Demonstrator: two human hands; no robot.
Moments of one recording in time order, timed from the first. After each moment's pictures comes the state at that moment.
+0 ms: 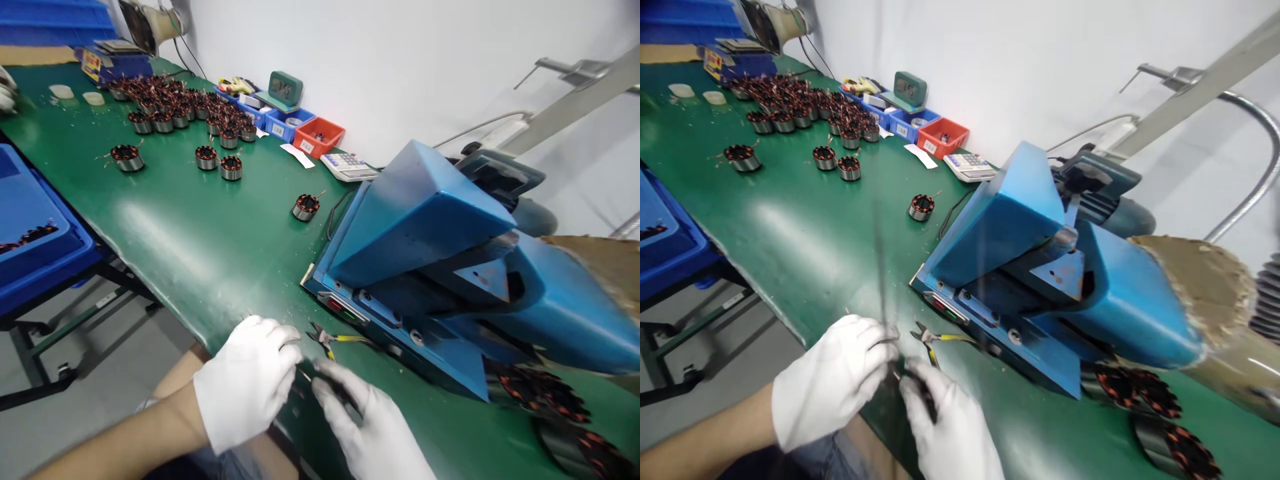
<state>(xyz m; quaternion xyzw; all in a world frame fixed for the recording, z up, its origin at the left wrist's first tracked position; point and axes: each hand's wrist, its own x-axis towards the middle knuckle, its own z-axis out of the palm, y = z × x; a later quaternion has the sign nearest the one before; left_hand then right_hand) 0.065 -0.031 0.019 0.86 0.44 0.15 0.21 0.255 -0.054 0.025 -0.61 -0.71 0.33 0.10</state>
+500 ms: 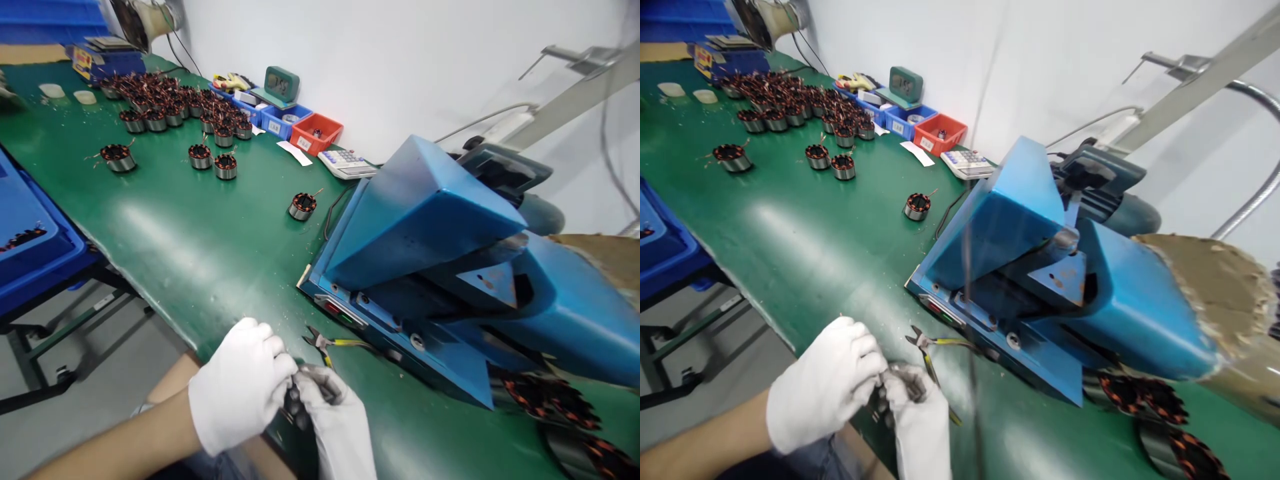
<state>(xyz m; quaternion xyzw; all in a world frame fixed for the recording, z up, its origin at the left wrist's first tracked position) 0.069 -0.022 0.013 0.89 0.42 0.05 0.18 0.218 -0.057 -0.023 -0.68 -0.29 0.54 0.40</state>
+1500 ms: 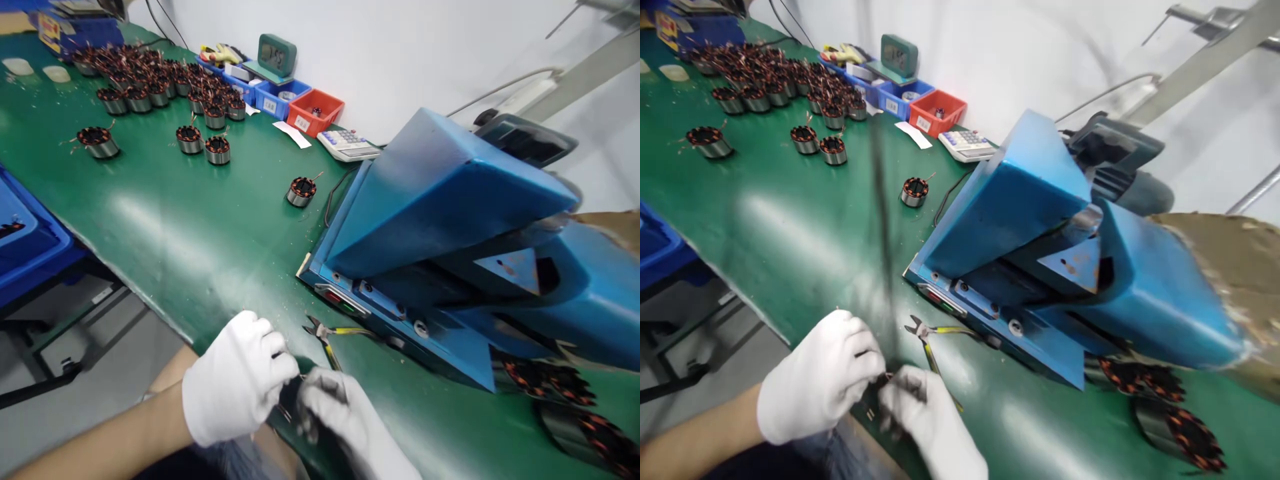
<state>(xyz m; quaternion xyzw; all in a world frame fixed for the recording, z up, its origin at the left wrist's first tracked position) 0.063 -0.017 0.012 0.91 0.36 0.08 0.20 0.240 -0.053 0.000 -0.57 -0.41 0.68 0.21</state>
